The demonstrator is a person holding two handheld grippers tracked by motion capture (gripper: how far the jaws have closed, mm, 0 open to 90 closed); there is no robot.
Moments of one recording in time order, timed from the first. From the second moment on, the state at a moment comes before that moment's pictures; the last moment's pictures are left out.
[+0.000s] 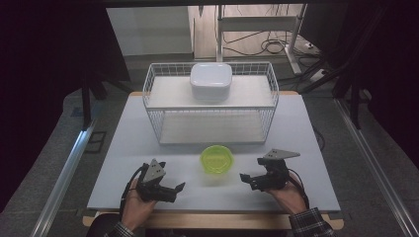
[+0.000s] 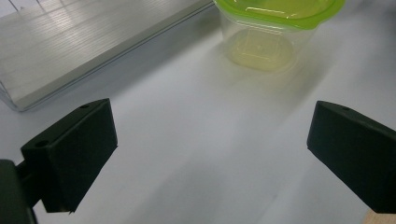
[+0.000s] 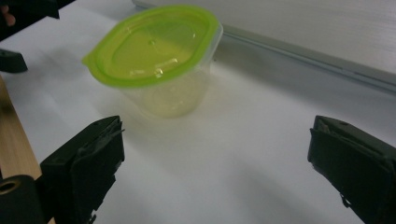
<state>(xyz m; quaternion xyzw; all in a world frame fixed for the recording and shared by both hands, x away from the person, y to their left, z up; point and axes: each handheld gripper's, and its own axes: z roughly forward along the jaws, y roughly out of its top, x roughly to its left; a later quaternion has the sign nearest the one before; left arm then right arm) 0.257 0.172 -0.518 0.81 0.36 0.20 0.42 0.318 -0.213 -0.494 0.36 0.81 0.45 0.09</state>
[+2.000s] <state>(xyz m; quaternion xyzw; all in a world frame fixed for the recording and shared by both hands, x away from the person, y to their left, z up) 0.255 0.161 -0.521 0.83 0.33 0.20 0.40 0.396 -0.177 -0.482 0.44 0.76 0.46 -0.15</state>
